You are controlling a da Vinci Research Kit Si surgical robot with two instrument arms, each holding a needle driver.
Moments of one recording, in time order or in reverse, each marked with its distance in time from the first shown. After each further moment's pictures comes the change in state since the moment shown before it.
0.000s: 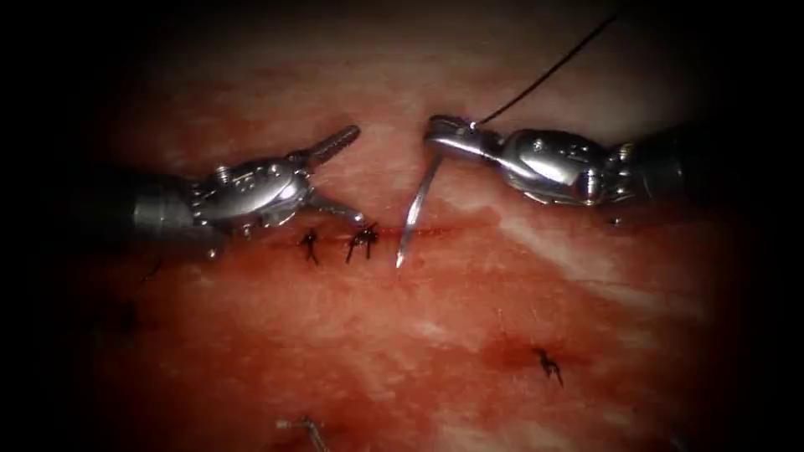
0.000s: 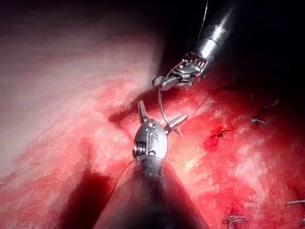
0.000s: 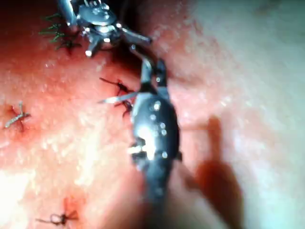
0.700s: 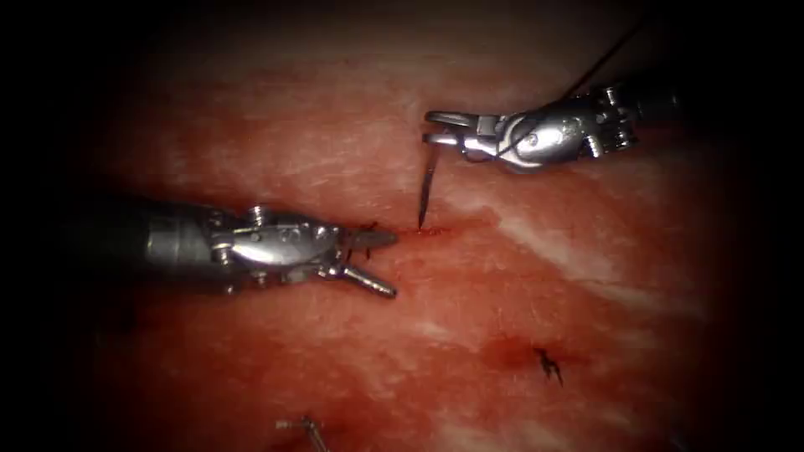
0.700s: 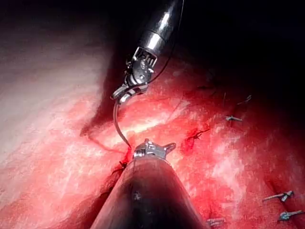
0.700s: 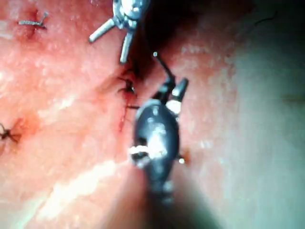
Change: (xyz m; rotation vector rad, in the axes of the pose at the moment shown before) right arm -0.001 0.001 0.001 0.159 0.007 -0.522; left arm -0.006 0.006 0.003 0.072 -0.628 -0.009
